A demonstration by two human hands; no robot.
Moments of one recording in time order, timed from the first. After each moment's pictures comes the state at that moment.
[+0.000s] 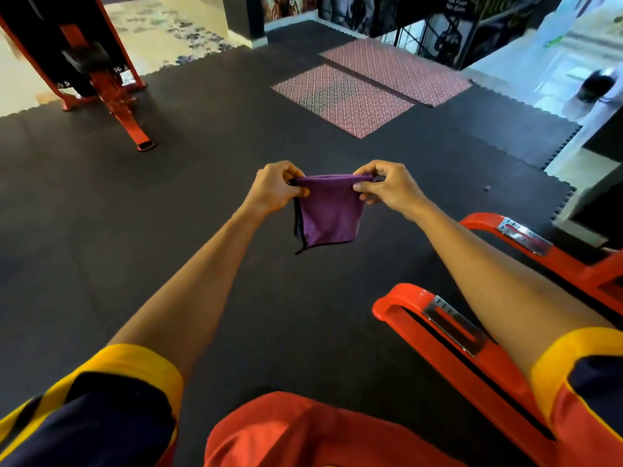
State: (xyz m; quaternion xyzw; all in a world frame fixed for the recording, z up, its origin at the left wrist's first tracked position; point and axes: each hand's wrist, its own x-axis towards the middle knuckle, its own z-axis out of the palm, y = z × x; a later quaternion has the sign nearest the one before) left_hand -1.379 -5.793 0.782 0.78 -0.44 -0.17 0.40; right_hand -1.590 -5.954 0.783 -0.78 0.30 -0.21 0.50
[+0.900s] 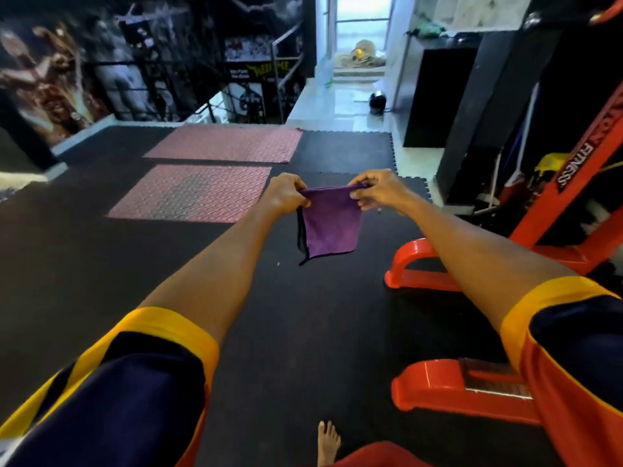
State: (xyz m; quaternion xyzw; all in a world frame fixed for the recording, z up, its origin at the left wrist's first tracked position) left_hand -1.204 -6.306 0.842 0.62 -0.72 -0.22 0.21; right_hand -1.462 -6.302 0.830 -0.63 0.54 -0.34 0.43
